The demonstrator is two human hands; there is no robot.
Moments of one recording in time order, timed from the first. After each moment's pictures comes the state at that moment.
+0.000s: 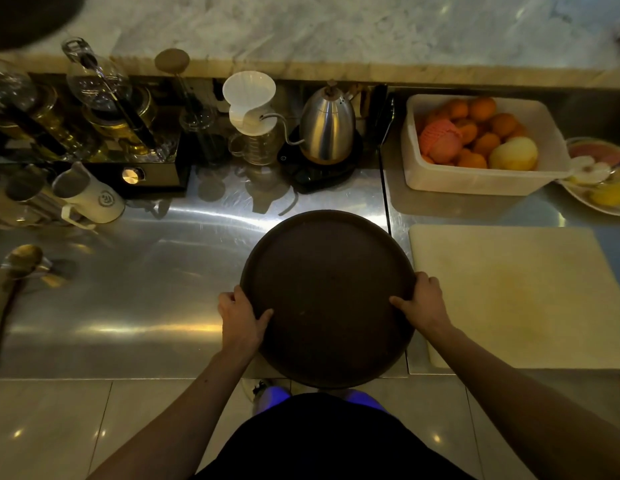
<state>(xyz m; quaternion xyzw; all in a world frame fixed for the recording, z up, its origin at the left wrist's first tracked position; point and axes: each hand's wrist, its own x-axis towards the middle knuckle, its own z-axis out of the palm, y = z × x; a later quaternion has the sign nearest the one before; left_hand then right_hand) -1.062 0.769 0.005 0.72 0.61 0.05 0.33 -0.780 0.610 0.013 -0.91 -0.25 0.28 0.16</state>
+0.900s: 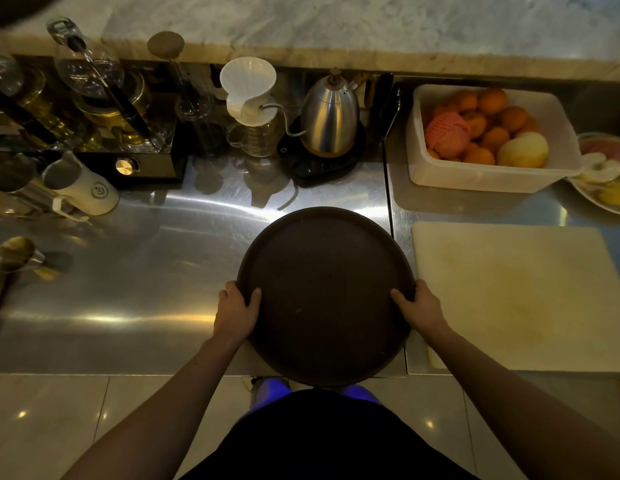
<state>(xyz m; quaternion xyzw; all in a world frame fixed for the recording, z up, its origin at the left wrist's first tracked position) -1.063 0.795 -0.014 0.68 0.62 0.00 0.39 -0.784 0.608 0.005 -0.88 -0.16 0.37 0.24</state>
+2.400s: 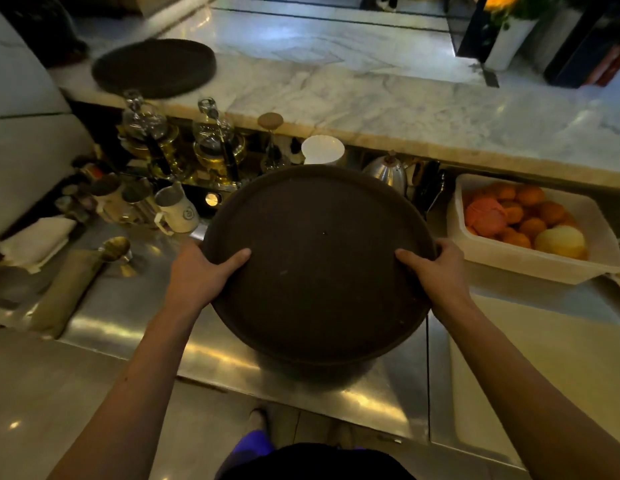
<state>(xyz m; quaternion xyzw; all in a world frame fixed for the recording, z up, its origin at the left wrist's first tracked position) -1.131 0.847 0.163 0.60 0.66 0.27 0.36 -0.814 0.711 0.167 -0.77 -0.24 0.31 0.51</state>
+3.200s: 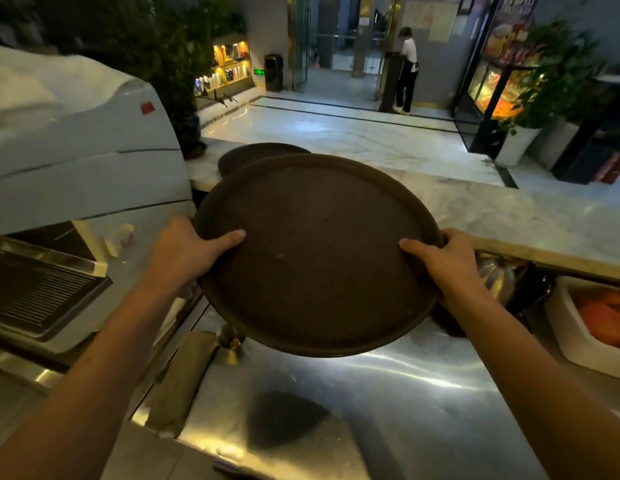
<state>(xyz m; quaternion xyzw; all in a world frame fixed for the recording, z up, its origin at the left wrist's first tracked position) -1.372 1.040 0.316 0.62 0.65 0.33 0.28 -1.050 0.923 0.302 -0.72 -0.33 0.25 0.55</state>
